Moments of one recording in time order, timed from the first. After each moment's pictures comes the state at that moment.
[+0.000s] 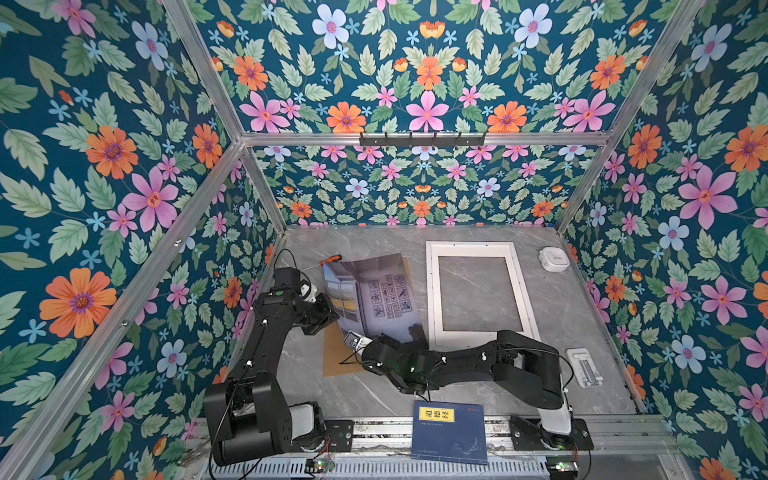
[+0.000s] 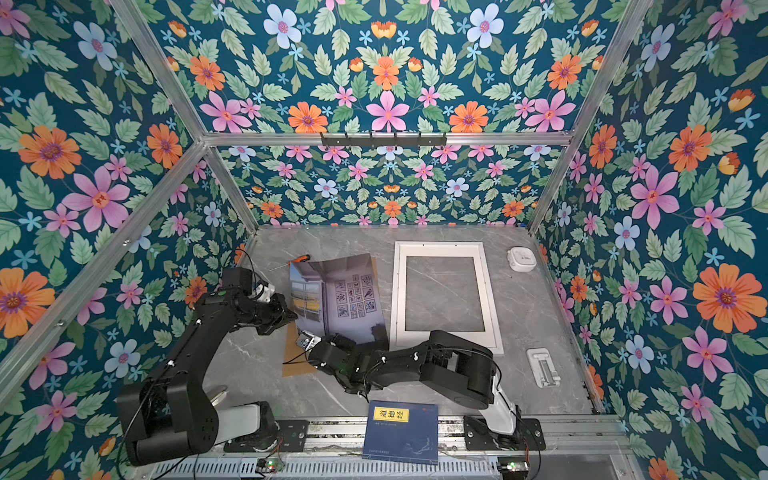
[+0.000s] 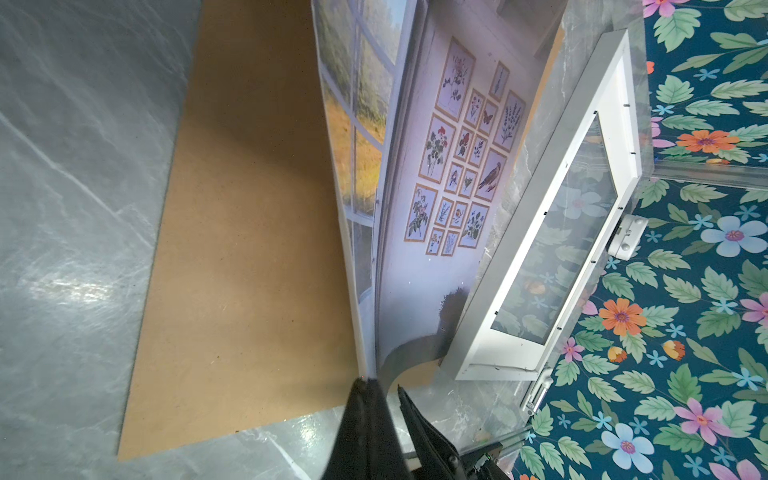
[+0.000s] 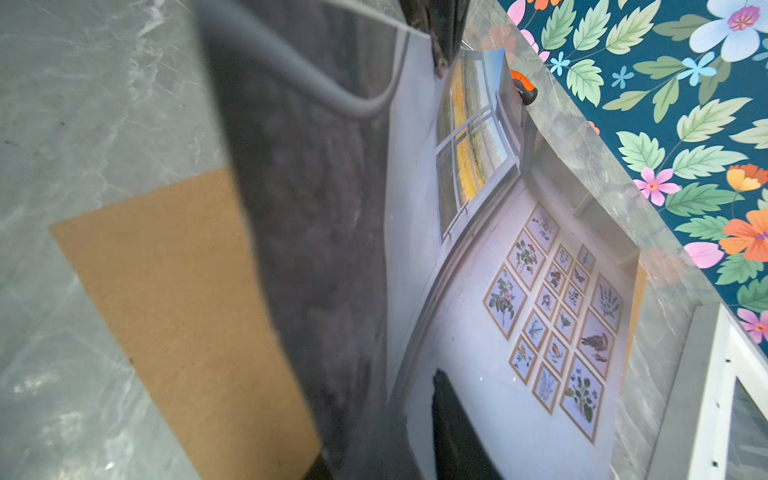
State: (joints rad) left arm 0.10 1.28 0.93 -0.87 0.53 -0.47; right arm 1.29 2.02 1.21 0.17 0.54 -0.15
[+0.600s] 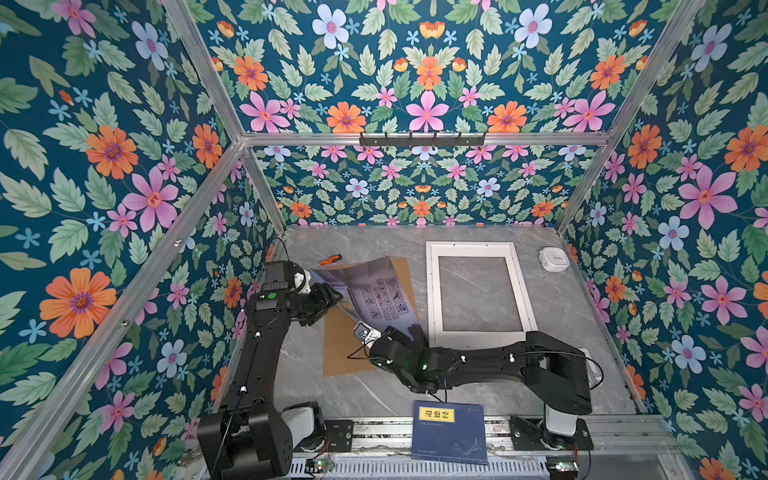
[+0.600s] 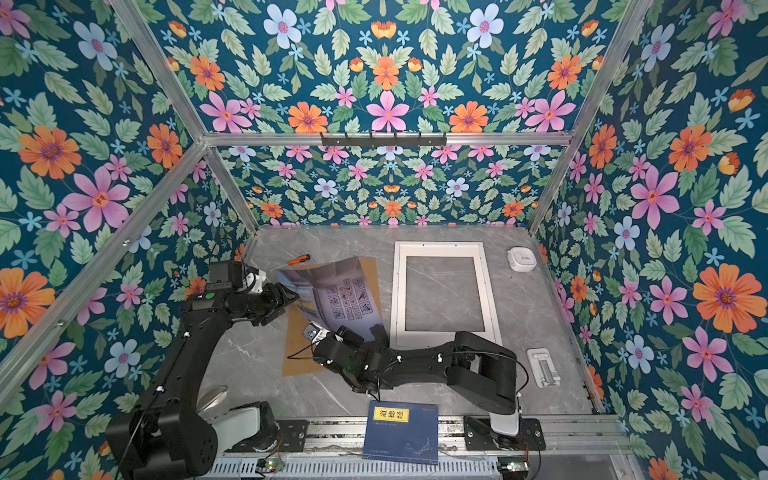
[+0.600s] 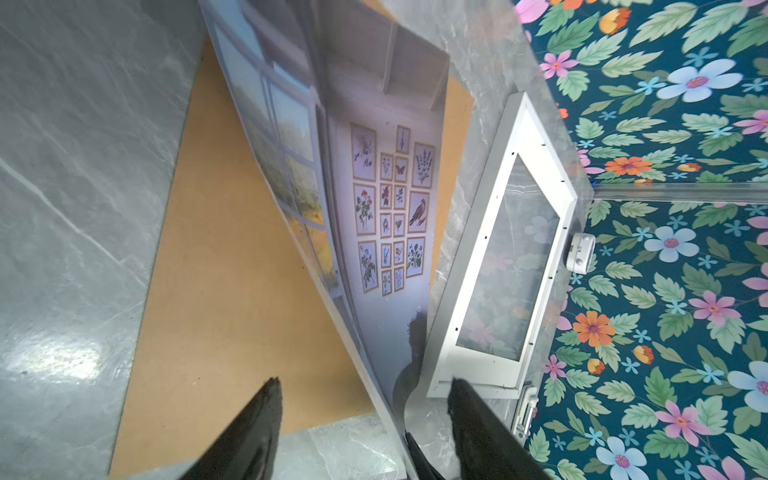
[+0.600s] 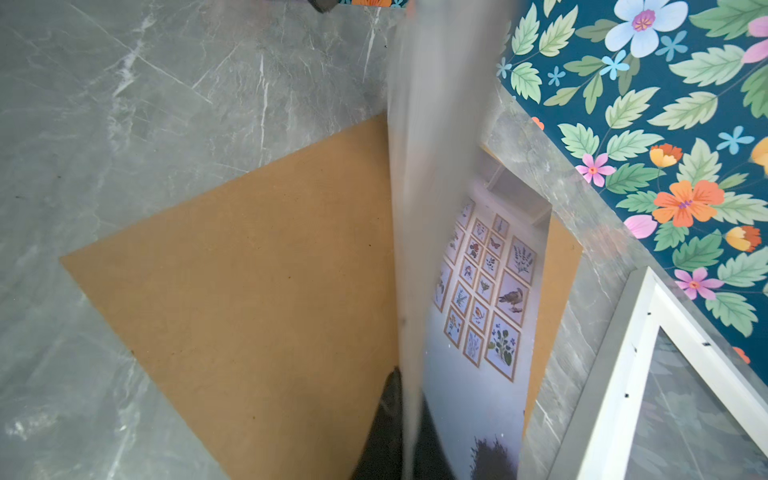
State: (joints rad) left arm 0.10 1.16 1.01 -0.84 0.52 -0.51; right arm 1.29 1.85 1.16 0.05 0.60 -0.07
